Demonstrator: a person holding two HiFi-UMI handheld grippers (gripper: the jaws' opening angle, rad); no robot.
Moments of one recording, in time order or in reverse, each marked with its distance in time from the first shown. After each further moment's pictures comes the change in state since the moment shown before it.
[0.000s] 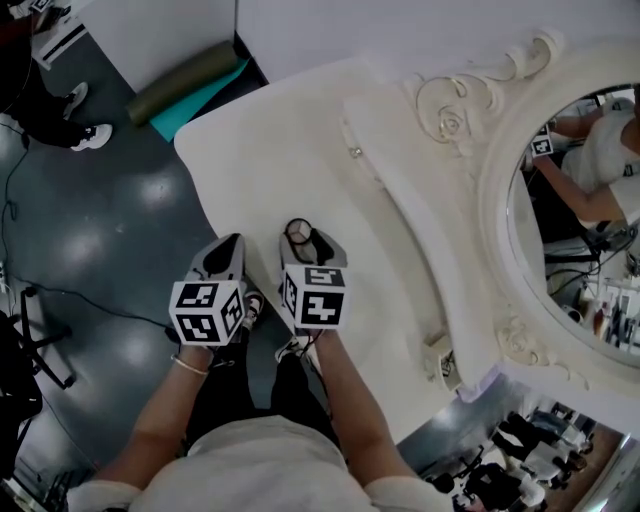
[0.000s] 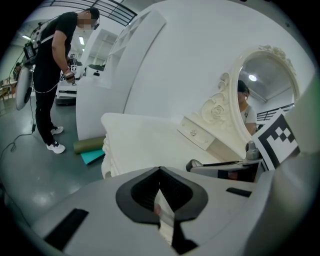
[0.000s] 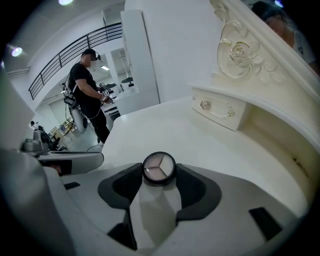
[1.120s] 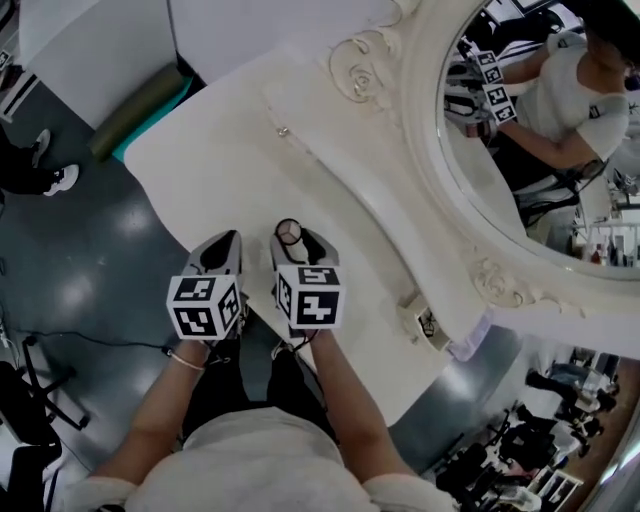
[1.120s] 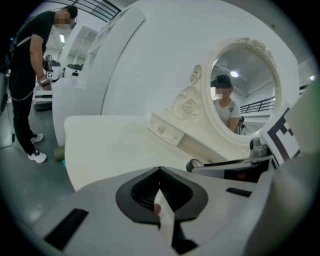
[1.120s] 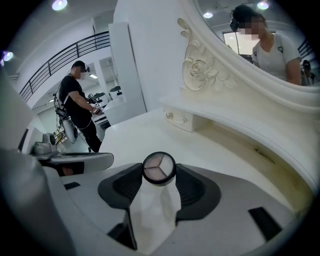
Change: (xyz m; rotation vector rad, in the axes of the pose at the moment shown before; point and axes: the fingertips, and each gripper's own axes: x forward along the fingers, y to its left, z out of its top) left arm 0.004 -0.100 -0.006 0.123 0.031 -0.163; right arm -0.084 -0.058 -0.015 0.111 -0.065 -0.103
